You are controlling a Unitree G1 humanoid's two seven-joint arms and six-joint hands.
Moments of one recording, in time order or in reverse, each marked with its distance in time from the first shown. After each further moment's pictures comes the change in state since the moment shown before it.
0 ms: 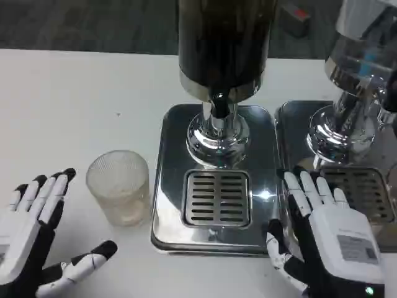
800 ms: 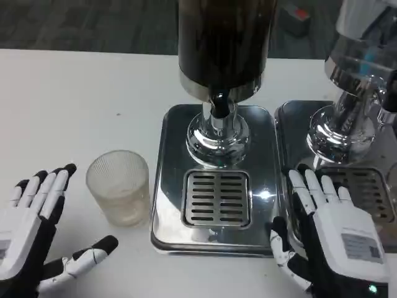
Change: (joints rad) left arm -0.026 -0.005 -0.005 0.018 -0.003 -0.003 0.005; right arm -0.004 0.005 -0.017 0.003 0.002 -0.001 0.000
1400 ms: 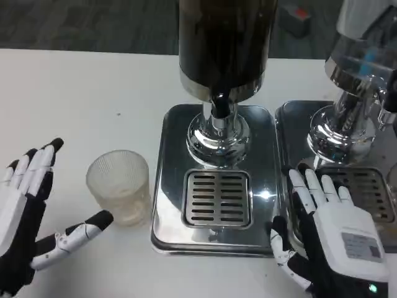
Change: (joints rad) left arm -0.097 -0.030 0.020 0.076 -0.159 -0.083 0.012; right arm -0.001 0.007 -0.001 0.000 0.000 0.002 0.000
